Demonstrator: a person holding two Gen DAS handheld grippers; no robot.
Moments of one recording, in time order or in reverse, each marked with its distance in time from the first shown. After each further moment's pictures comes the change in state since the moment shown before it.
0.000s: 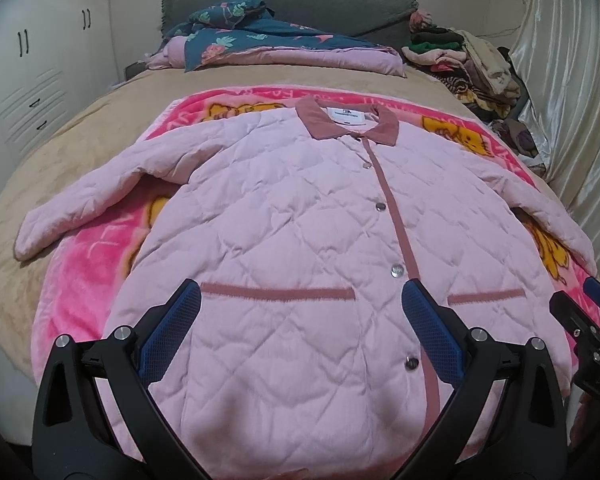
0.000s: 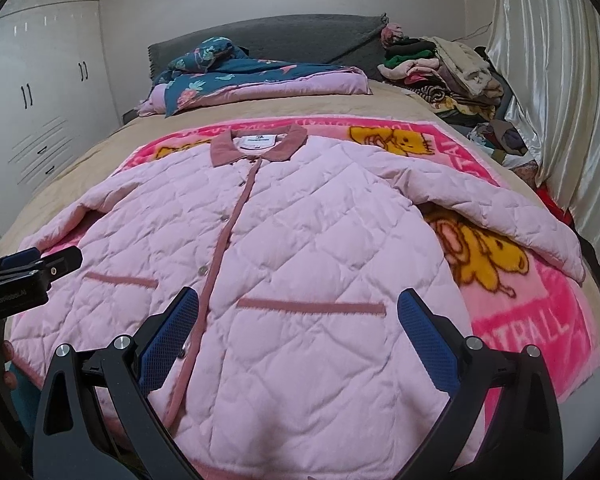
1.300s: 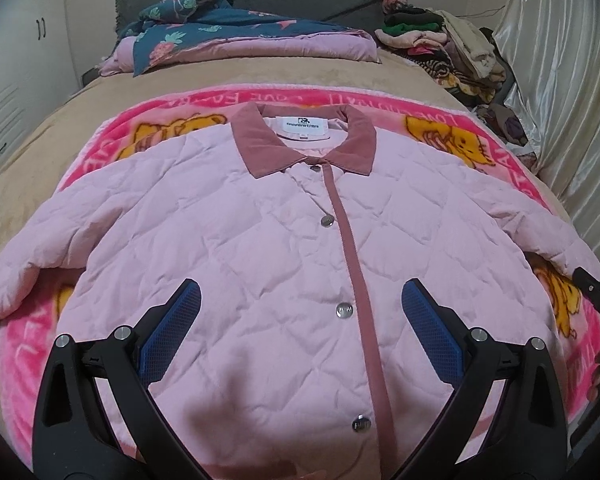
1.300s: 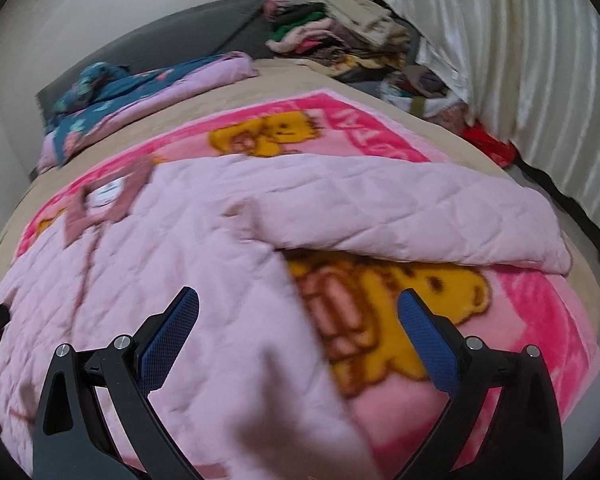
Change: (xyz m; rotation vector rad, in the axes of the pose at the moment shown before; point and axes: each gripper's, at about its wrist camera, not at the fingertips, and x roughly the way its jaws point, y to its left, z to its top) left arm 0.128 -0.054 0.097 0.075 0.051 -0.084; right arm 0.115 -0.172 0.059 0.320 0.076 -0.260
